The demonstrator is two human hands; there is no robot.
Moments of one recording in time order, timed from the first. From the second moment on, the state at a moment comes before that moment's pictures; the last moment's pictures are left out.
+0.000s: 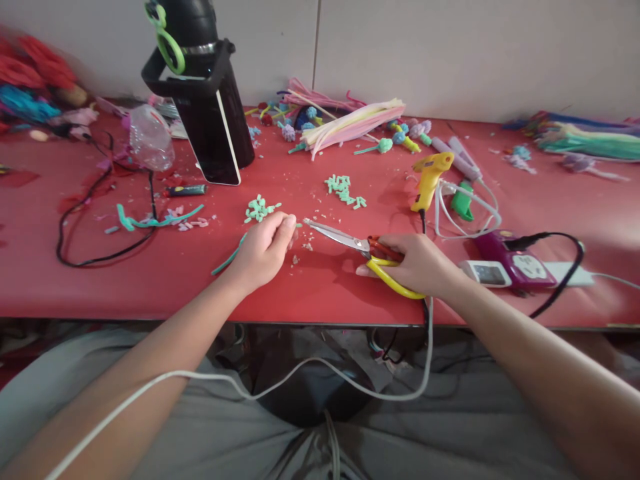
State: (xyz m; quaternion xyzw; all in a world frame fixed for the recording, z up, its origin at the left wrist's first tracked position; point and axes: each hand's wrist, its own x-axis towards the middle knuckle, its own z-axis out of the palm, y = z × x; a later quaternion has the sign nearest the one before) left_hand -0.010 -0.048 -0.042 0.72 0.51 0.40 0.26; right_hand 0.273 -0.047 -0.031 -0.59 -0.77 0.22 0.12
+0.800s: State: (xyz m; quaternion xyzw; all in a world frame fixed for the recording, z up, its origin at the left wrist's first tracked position) left_hand -0.008 -0.049 -0.040 0.72 0.51 0.40 0.26; right_hand 0.273 -0.046 -0.030 -0.59 -0.77 0.22 0.11
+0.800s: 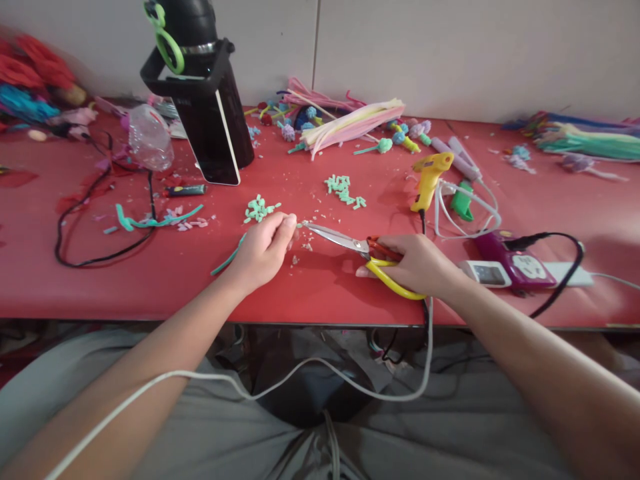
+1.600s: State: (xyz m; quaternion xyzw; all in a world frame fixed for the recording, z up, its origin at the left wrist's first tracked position) left_hand -0.008 -0.049 -0.040 0.72 0.50 0.41 0.25; right_hand 0.273 -0.046 -0.030 -0.59 -0.77 0.22 0.12
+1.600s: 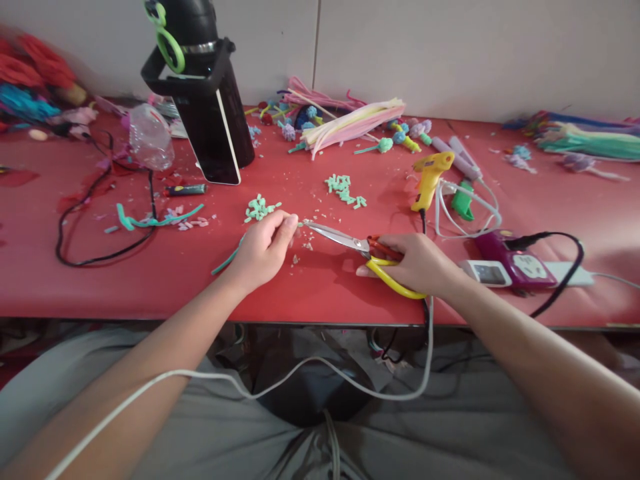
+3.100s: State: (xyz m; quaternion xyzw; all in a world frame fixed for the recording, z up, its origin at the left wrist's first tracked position) left_hand -0.008 -0.049 -0.039 0.72 0.52 0.40 0.25; right_hand 0.275 -0.047 -0.034 -0.59 -0.75 0.24 0.14
